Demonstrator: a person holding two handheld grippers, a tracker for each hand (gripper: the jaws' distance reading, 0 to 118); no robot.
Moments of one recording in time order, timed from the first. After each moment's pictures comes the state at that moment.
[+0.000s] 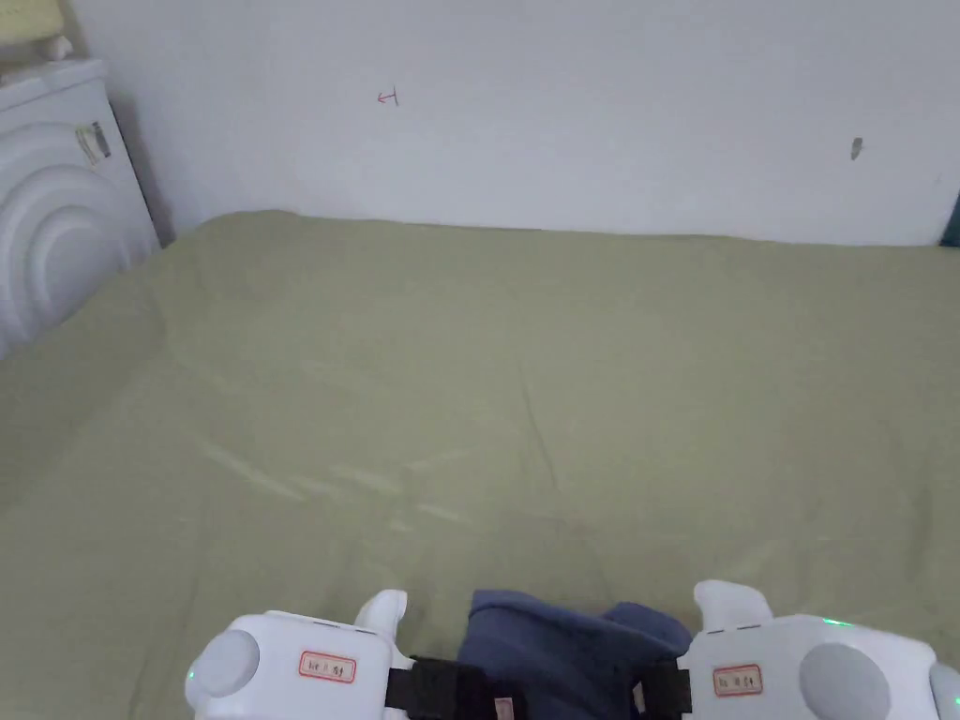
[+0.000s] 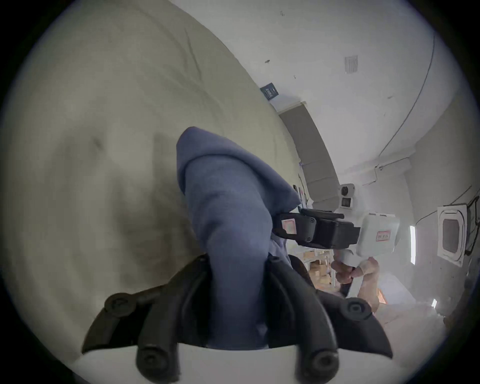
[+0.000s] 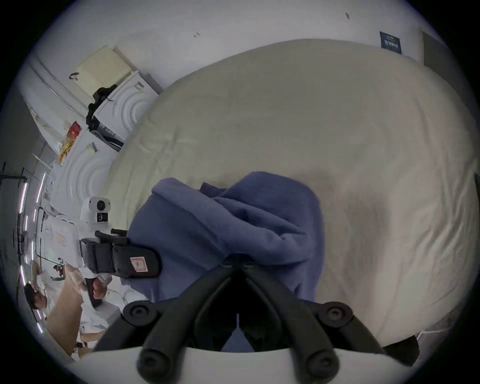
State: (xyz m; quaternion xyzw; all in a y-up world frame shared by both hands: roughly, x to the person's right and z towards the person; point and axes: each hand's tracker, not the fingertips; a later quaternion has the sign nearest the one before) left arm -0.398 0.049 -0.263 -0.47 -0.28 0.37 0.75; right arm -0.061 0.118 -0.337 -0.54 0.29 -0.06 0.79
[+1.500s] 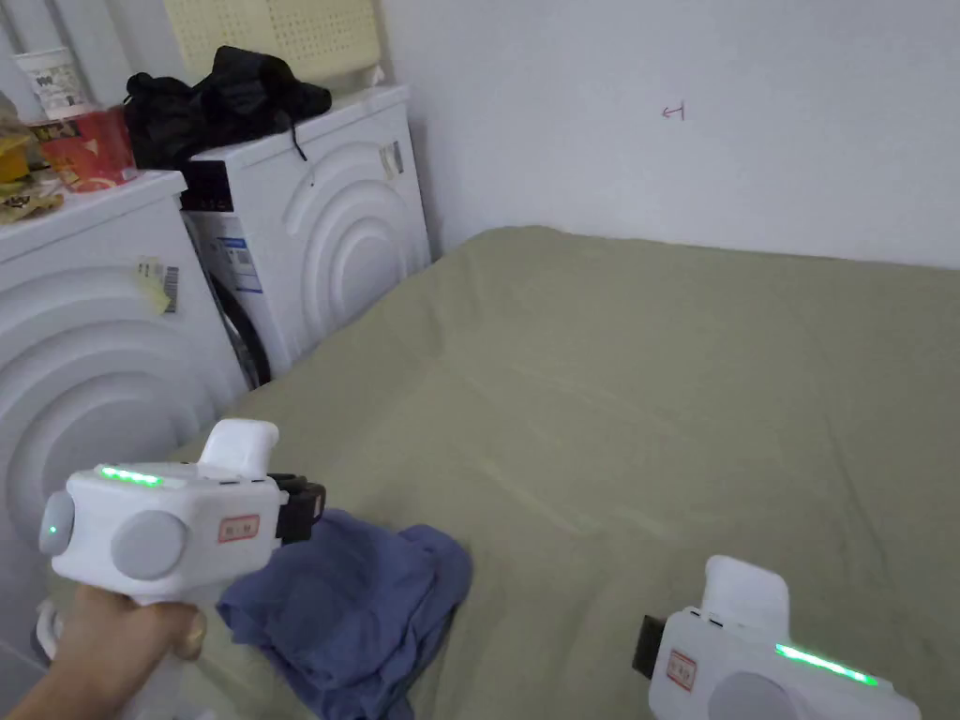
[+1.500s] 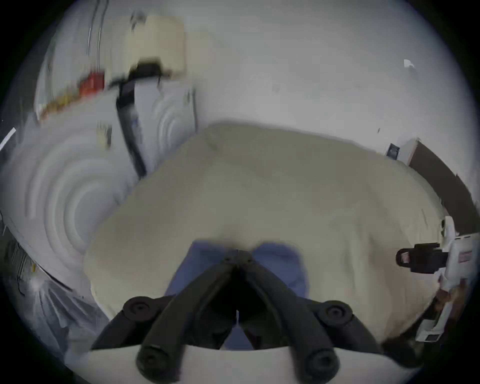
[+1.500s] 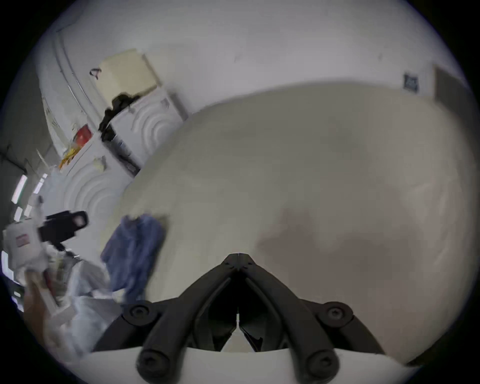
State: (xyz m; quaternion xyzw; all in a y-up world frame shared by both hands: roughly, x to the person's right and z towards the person) left arm -0.612 0.193 -0.164 -0.30 0.18 0.04 0.94; right arm -0.285 0.125 -0.313 -0.39 0.27 -0.06 0.88
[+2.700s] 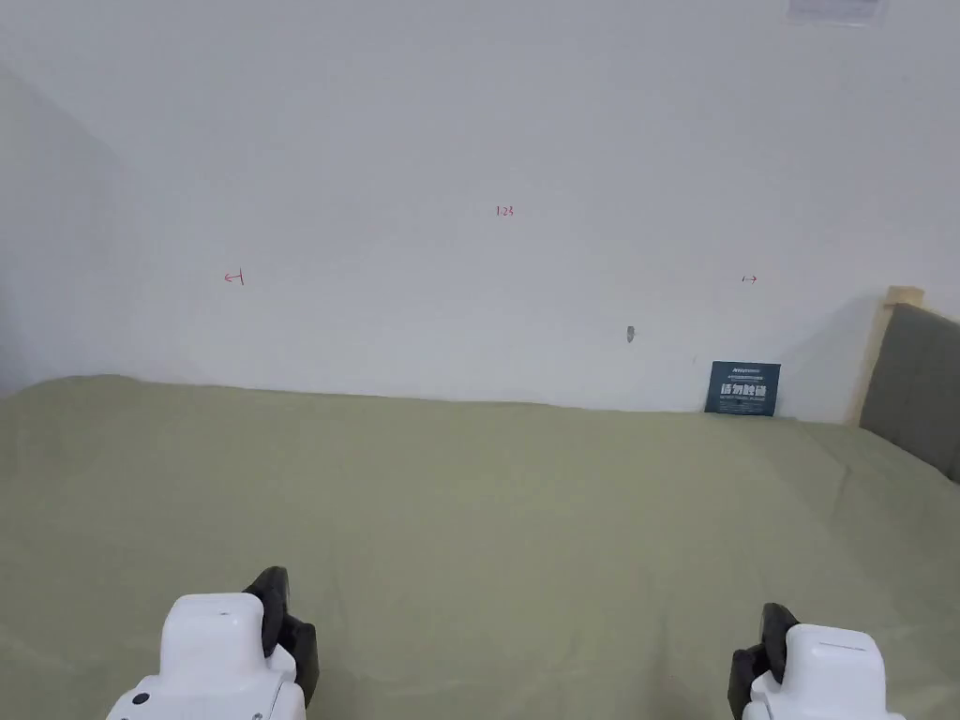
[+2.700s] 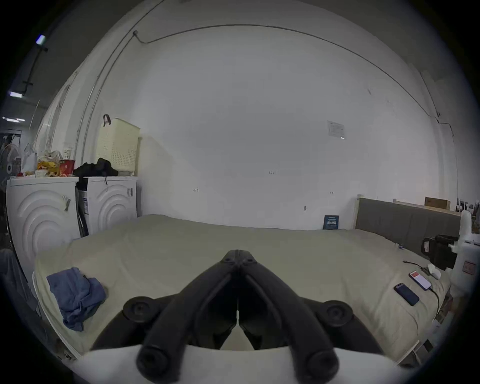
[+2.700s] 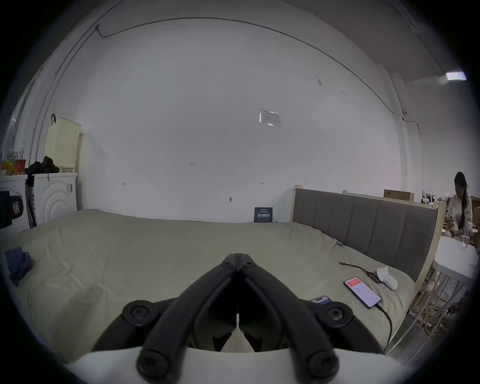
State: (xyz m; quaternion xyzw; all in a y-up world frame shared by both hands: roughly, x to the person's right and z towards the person) left arm -0.196 0.219 -0.207 -0.03 0.12 0.04 0.99; right arm 0.133 0.207 -0.283 -0.03 -0.02 0.03 1.00
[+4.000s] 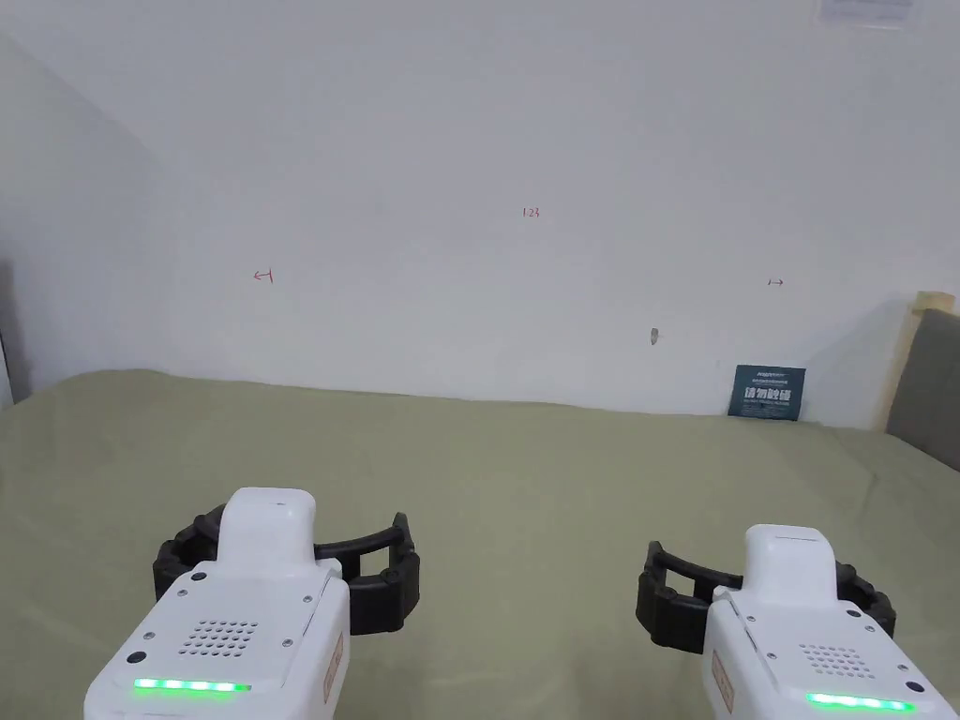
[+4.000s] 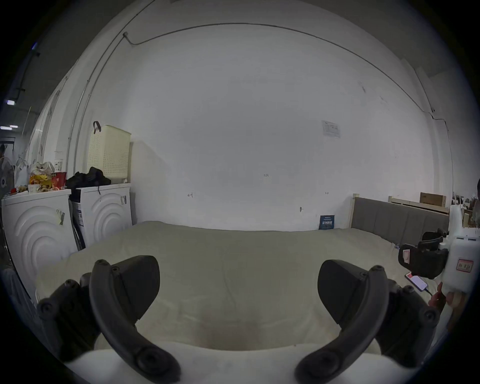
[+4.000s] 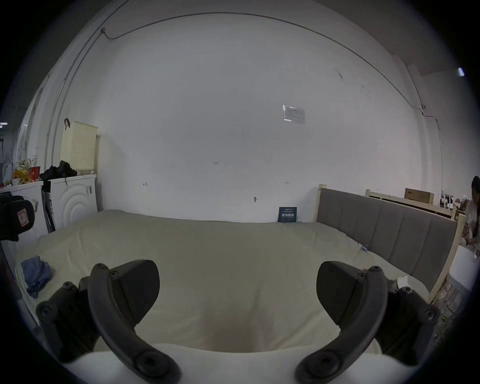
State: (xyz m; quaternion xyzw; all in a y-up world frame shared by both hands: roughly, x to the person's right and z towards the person) left arm -0.209 0.266 -0.223 -0.04 0.10 0.02 0.99; right arm 0.096 0.253 -0.305 -0.05 0.05 0.03 1.00
